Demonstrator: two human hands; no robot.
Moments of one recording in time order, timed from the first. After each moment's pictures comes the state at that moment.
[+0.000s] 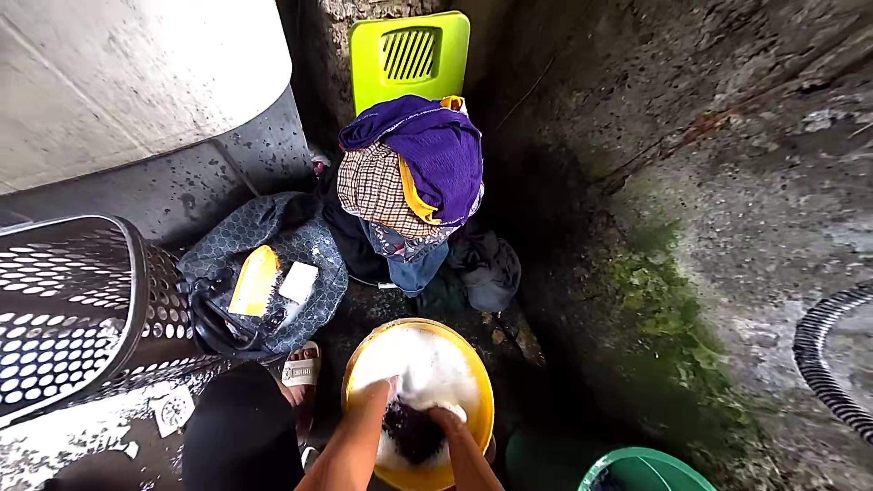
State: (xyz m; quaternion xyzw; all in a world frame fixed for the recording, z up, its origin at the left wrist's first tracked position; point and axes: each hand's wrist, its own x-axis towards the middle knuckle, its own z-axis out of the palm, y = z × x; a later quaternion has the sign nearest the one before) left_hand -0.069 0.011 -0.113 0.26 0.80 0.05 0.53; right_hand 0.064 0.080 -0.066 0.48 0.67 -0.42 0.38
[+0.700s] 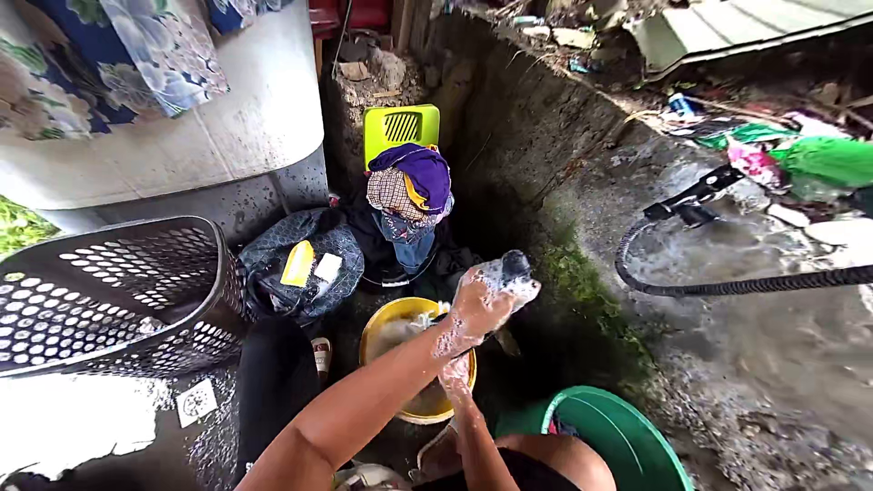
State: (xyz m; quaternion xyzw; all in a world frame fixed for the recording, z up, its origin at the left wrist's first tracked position) left_hand -0.018 0.003 0.240 0.40 0.45 0.69 0.40; right_hand 0.074 0.014 0.052 0.54 0.66 -0.46 -0.25
